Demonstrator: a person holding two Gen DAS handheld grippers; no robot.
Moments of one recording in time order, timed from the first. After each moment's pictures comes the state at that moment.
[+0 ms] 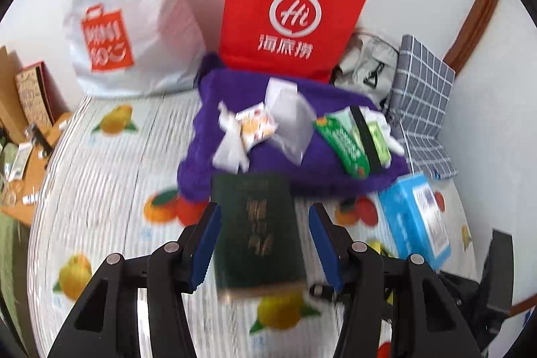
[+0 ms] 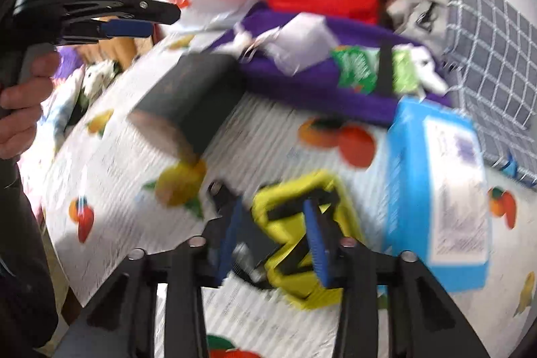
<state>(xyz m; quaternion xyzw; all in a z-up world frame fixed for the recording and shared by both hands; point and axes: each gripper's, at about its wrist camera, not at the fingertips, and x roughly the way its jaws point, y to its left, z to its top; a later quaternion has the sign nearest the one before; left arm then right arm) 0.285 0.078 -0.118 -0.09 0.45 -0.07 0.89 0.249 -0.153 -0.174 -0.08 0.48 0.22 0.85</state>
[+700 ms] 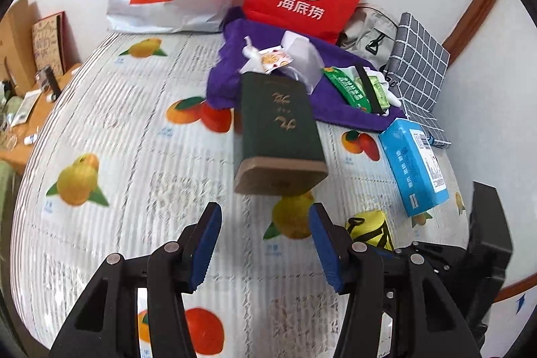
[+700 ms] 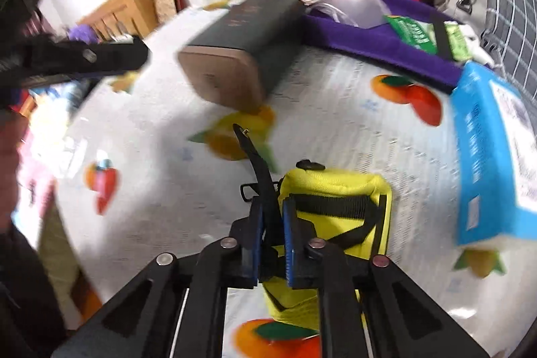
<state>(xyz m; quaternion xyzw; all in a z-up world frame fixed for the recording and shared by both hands) 0.197 0.103 -0.153 -0.13 0.47 -0.07 0.87 0.207 -0.109 -0.197 -0.07 0.51 0.25 0.82</state>
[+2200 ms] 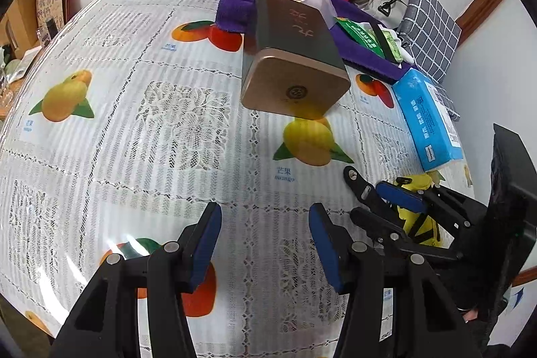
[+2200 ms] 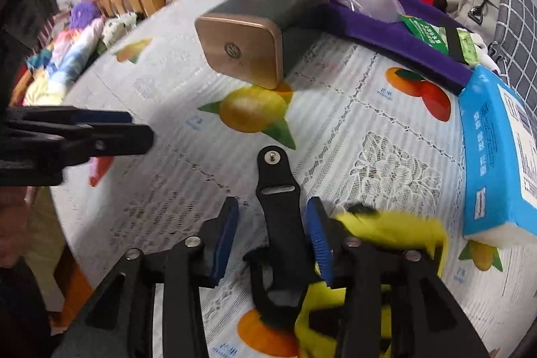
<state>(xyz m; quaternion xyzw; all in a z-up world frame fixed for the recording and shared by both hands) 0.165 0.100 -0.206 -0.14 0.52 -0.07 0.84 0.196 -0.095 -0.210 -0.15 0.50 0.25 0.82</state>
